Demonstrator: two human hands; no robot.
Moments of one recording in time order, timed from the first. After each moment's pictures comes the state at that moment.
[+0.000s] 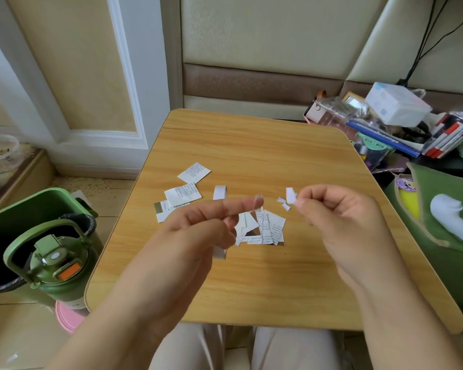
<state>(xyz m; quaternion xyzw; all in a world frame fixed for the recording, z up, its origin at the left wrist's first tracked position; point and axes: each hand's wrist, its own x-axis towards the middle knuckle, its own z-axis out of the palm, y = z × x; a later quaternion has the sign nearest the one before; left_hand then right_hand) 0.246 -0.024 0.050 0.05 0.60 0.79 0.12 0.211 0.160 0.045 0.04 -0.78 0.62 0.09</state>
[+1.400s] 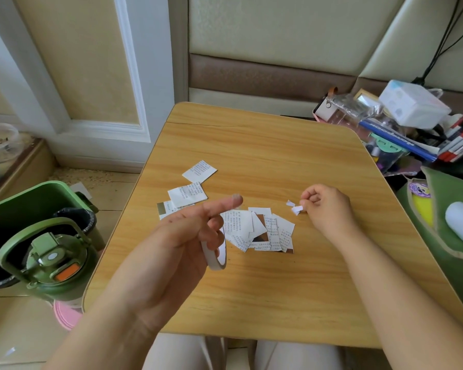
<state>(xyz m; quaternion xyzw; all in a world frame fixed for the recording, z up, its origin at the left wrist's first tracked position) 0.215 -0.046 0.008 0.00 0.51 0.85 0.16 0.095 0.206 -0.046 -0.08 -0.94 0.33 0.06</state>
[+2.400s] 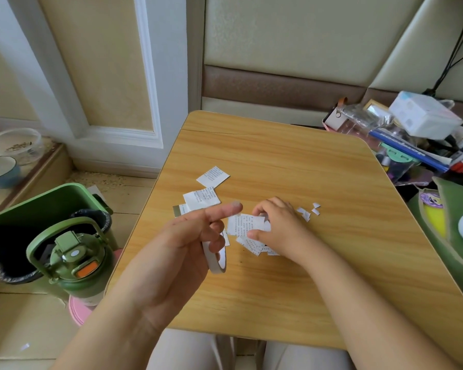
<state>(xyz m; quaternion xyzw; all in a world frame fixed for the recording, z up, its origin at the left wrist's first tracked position) 0.223 -0.059 0.011 -0.05 0.52 0.84 0.14 0.121 0.126 -0.047 0.13 -0.96 0.23 -0.09</state>
